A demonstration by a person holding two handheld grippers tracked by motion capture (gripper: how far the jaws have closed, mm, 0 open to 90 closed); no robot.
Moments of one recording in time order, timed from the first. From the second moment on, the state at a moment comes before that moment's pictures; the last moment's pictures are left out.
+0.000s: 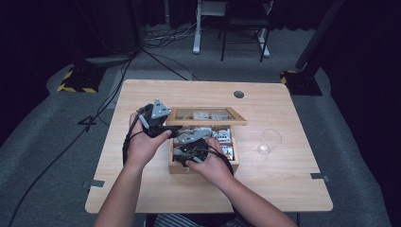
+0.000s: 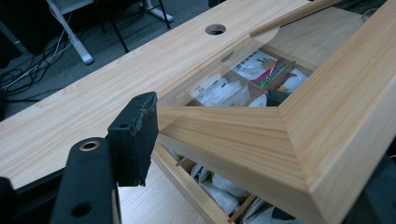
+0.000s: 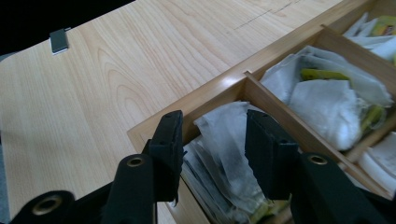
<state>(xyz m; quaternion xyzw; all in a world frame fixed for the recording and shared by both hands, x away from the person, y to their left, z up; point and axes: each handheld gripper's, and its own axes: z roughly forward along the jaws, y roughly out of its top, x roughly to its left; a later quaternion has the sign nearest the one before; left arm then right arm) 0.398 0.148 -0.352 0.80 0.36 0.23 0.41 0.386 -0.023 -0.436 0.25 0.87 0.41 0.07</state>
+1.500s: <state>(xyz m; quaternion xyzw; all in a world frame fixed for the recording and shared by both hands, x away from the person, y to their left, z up) 0.399 0.143 -0.354 0.81 0.34 0.23 0.41 0.389 -0.021 -0.445 0.23 0.89 0.36 0.14</state>
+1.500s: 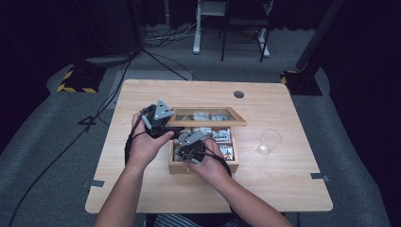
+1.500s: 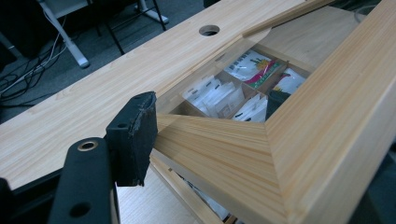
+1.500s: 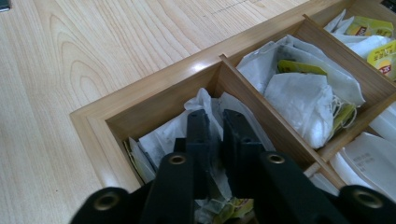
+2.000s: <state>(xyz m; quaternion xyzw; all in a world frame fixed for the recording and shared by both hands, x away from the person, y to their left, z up) 0.399 0.143 -0.354 0.81 0.34 0.23 0.41 0.382 -0.031 -0.425 0.23 0.88 0.39 0.13</state>
